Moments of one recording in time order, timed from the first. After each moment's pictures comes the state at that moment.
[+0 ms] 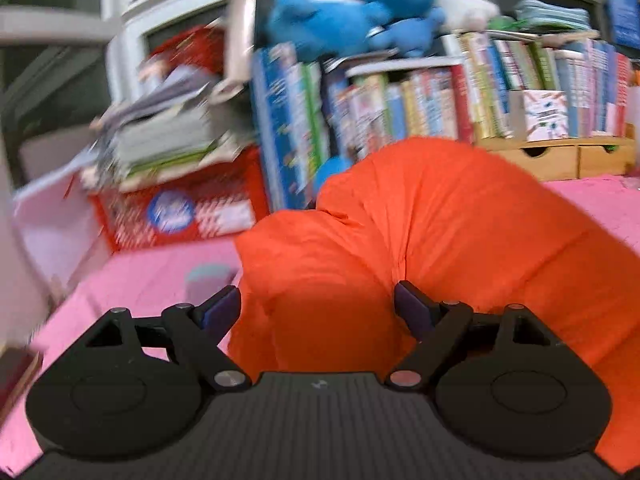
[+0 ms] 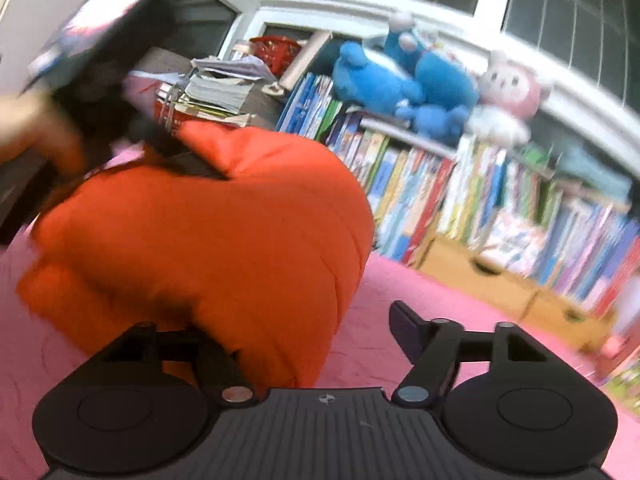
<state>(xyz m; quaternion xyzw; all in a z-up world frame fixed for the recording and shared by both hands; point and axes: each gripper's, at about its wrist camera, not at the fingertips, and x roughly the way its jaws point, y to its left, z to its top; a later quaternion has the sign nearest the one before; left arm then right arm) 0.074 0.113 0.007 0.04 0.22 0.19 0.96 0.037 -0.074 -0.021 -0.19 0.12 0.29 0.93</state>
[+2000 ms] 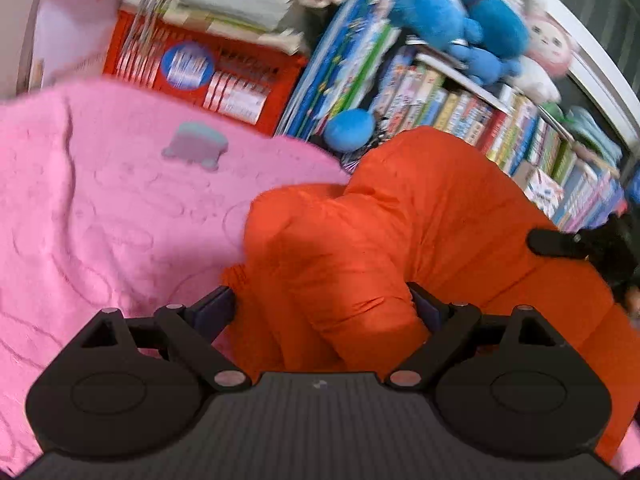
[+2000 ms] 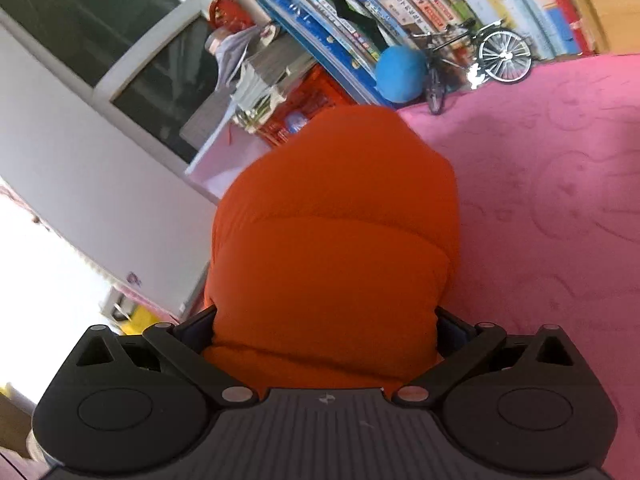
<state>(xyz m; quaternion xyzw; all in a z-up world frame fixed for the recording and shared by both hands) 0.041 0.172 -0.026 -0.27 0.23 0.12 0.93 0.309 -0.078 -0.009 0.17 0.47 0.56 0.66</state>
